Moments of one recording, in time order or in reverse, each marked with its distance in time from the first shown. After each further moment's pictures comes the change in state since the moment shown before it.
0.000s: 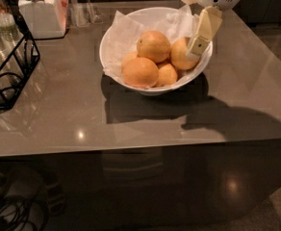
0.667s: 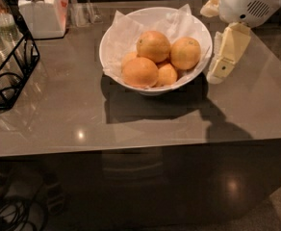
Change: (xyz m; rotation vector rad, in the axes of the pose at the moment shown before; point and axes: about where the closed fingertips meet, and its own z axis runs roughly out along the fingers) arm 0.023 0.073 -0.033 0.002 0.091 0.037
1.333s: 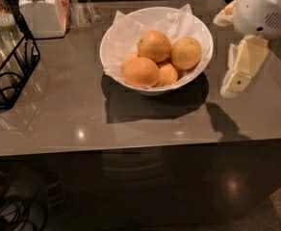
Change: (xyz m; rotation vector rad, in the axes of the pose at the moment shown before) arm 0.026 0.032 -0.012 0.003 0.060 0.036
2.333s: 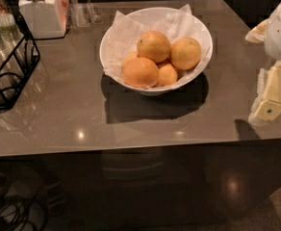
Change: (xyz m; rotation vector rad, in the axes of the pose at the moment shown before) arm 0.048 0.044 -0.015 0.042 0.140 0.097
